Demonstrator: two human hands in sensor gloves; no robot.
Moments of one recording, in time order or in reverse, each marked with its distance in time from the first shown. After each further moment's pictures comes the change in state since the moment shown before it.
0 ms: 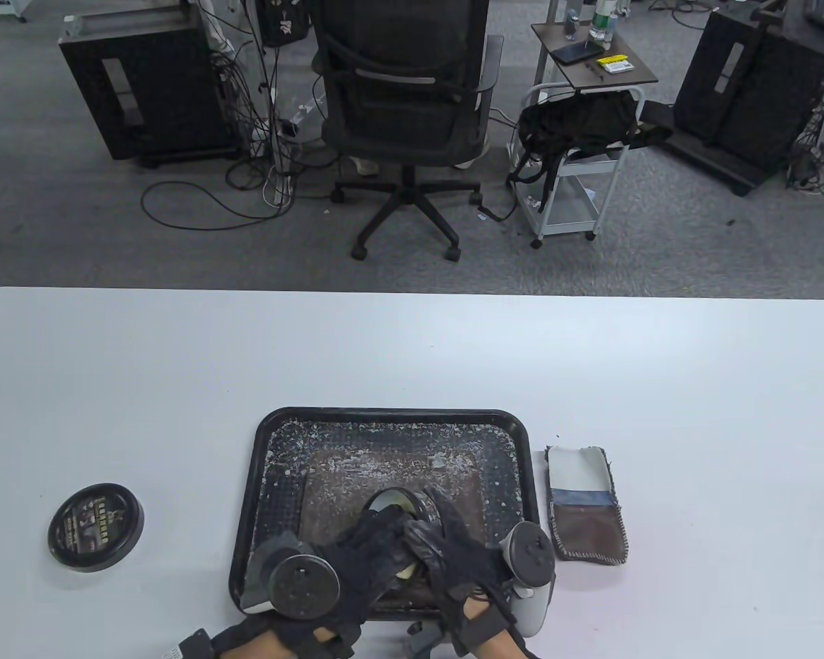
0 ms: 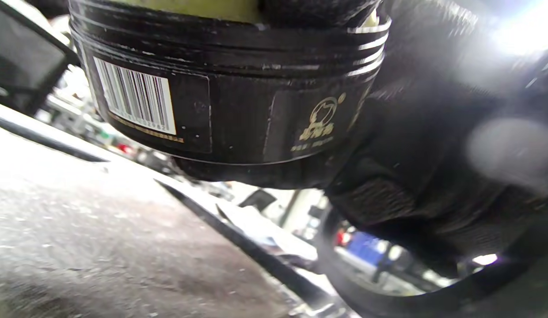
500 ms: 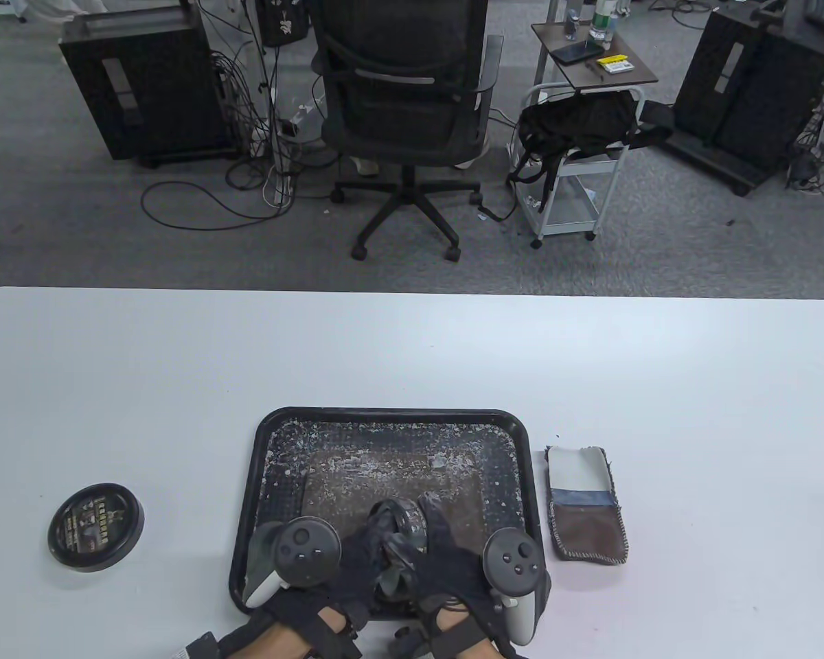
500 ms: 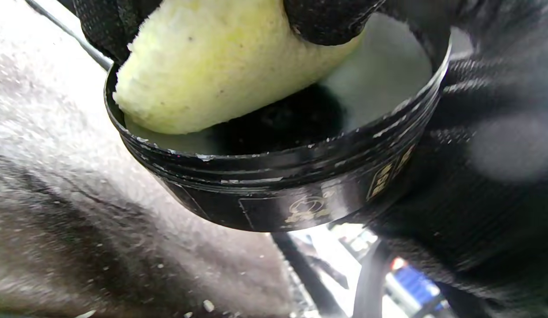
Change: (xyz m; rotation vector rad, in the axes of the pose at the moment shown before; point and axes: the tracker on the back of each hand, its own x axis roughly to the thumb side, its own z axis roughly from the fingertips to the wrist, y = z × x) left_hand -0.027 0.002 -0.003 -0.042 0.284 0.272; right_hand 0.009 0.010 0.004 -0.073 -0.035 0.290
